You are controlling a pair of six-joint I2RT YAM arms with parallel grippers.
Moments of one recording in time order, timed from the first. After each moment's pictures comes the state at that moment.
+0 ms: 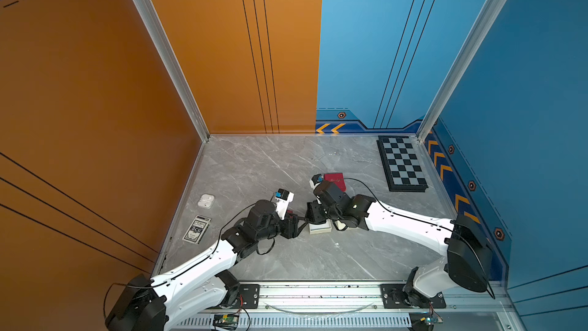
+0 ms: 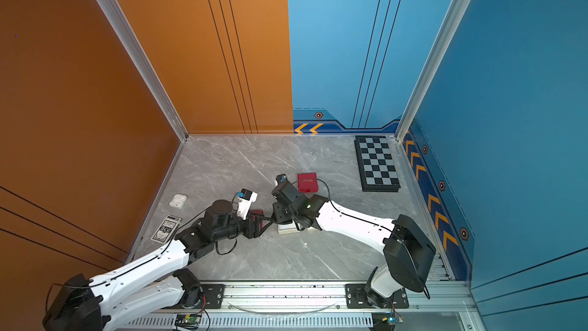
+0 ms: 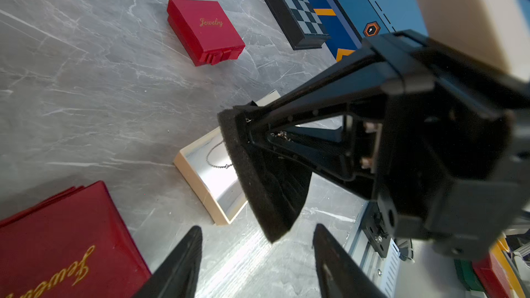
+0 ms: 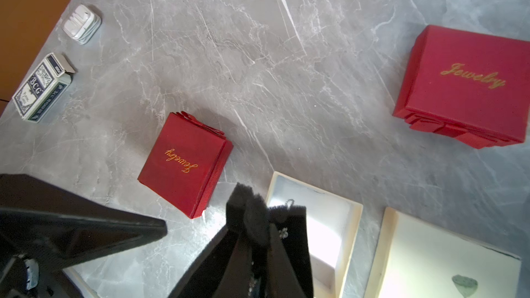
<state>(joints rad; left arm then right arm) -0.67 0.97 0.44 0.03 0.32 -0.53 0.95 1.53 1.10 -0.42 0.13 0.51</state>
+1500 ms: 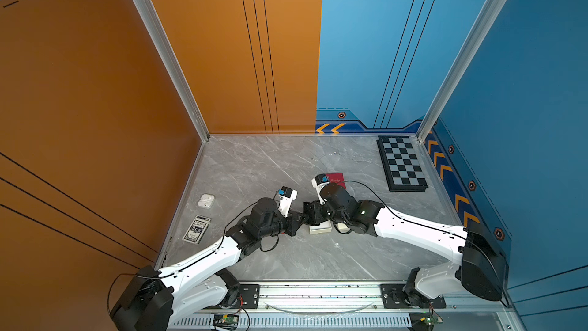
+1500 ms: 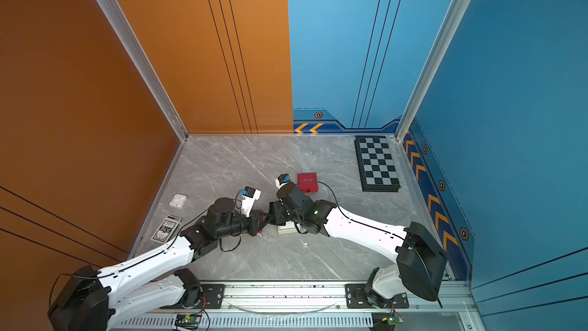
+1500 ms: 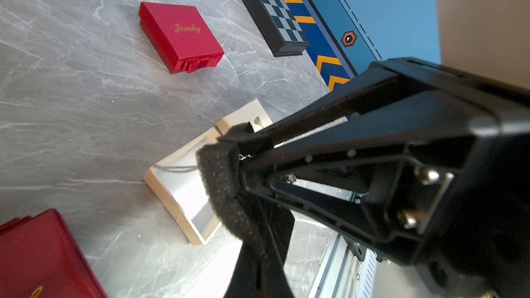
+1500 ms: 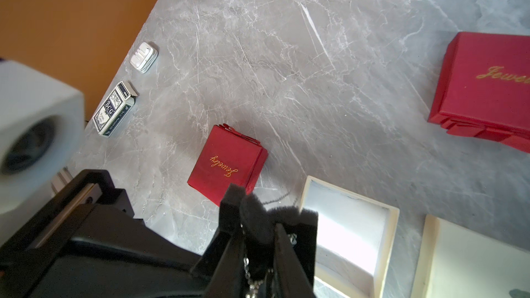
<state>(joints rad) -0.68 1.03 0.45 0.13 0.37 -0.57 0.96 1.43 1.00 -0.28 0.06 0.60</state>
